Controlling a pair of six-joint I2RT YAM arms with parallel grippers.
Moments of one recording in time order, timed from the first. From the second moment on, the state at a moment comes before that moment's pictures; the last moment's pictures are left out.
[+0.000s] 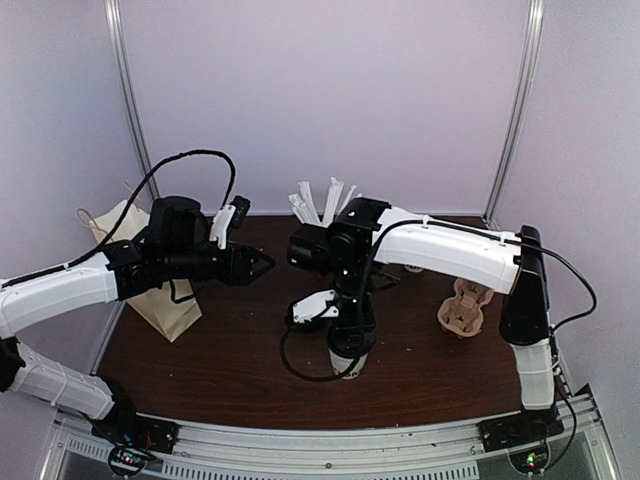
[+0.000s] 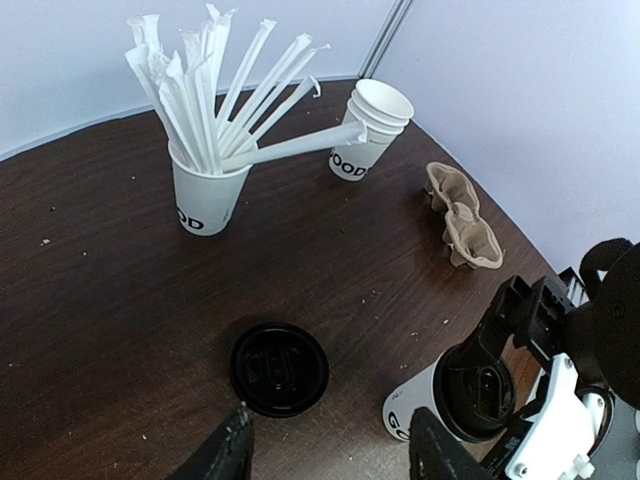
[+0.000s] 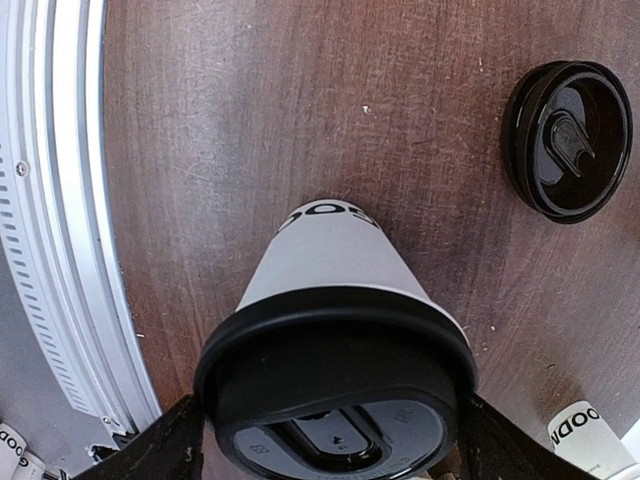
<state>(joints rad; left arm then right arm) -0.71 1.21 0.92 -0.17 0.23 -0.31 1.08 2.12 2.06 -1.49 0.02 -0.57</state>
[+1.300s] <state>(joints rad) -0.88 1.58 1.06 -0.34 0.44 -0.62 0.65 1.52 1.24 -0.96 -0.59 -0.34</state>
